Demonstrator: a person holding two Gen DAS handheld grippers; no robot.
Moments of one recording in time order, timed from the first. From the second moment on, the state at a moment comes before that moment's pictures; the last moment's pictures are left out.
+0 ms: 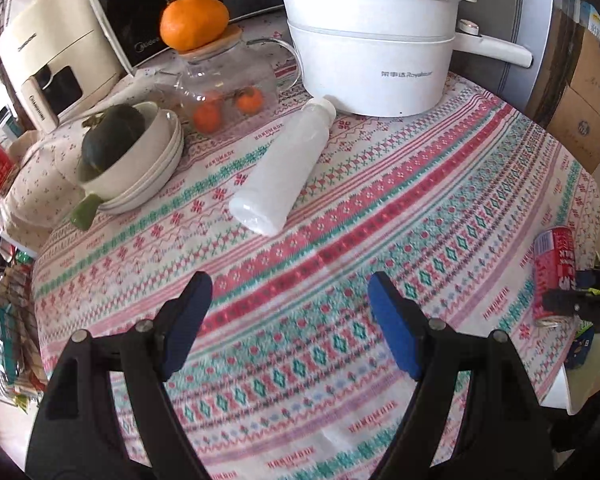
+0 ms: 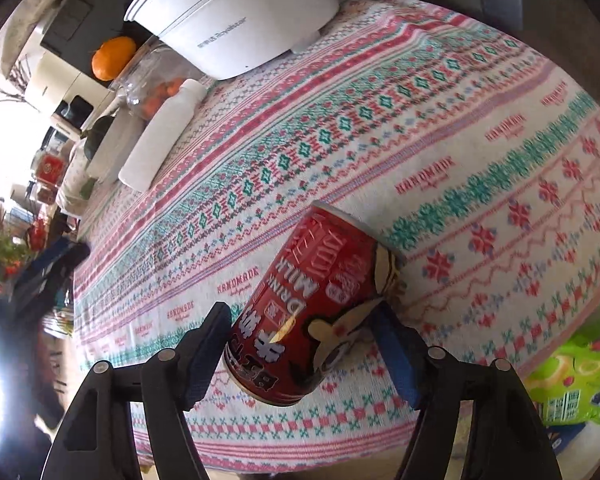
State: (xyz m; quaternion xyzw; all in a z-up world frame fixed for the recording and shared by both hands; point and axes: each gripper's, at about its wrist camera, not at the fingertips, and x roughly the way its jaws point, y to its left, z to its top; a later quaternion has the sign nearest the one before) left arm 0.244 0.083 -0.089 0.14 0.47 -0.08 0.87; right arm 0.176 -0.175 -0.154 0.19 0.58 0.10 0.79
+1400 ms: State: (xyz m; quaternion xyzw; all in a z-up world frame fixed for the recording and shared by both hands) left arm 0.139 0.055 -0.128 -0.09 0.56 -0.08 0.82; right arm 0.158 -0.235 -0.119 0.22 0.58 0.15 0.77
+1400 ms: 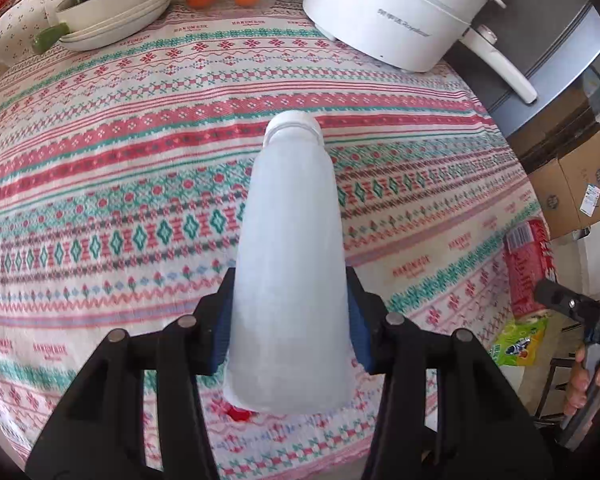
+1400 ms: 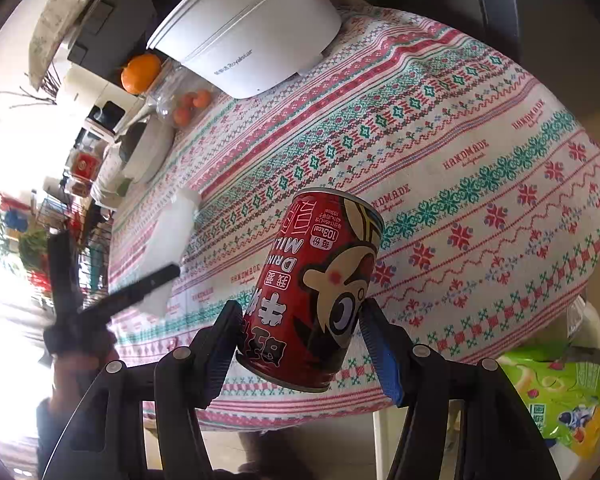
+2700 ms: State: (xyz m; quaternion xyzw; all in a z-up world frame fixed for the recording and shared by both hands) left arm 0.005 -0.175 -0.125 0.07 0.55 -0.35 0.76; right arm 0.026 -0.403 -0.088 0.29 0.53 0.11 0.79
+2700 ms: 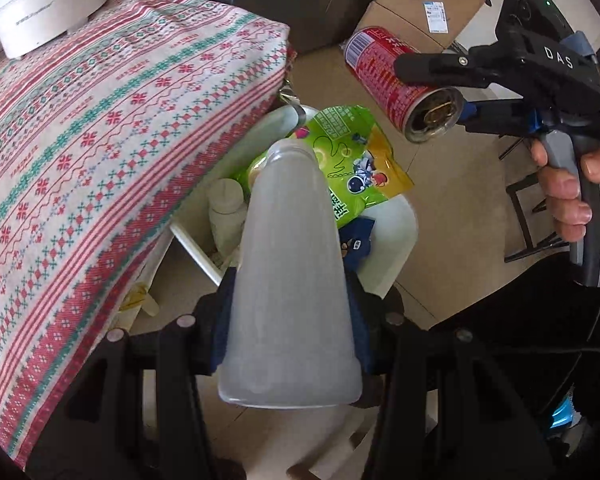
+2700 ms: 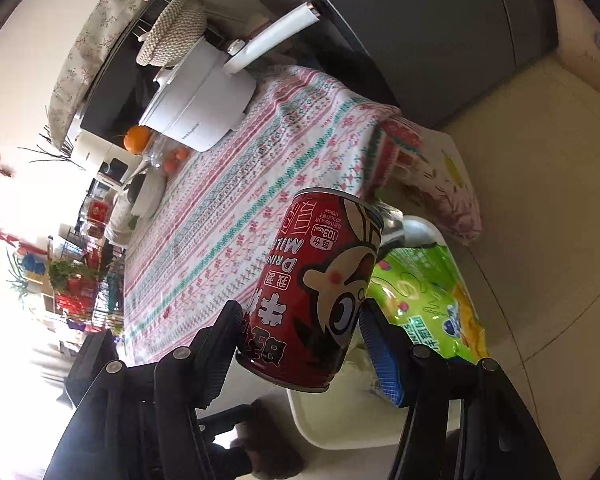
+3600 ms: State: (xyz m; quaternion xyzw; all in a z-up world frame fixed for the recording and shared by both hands) left arm -0.001 -0.127 -0.086 0.08 0.49 -0.21 0.84; right arm 0.007 -0.389 -0.102 0.22 0.56 0.11 0.79
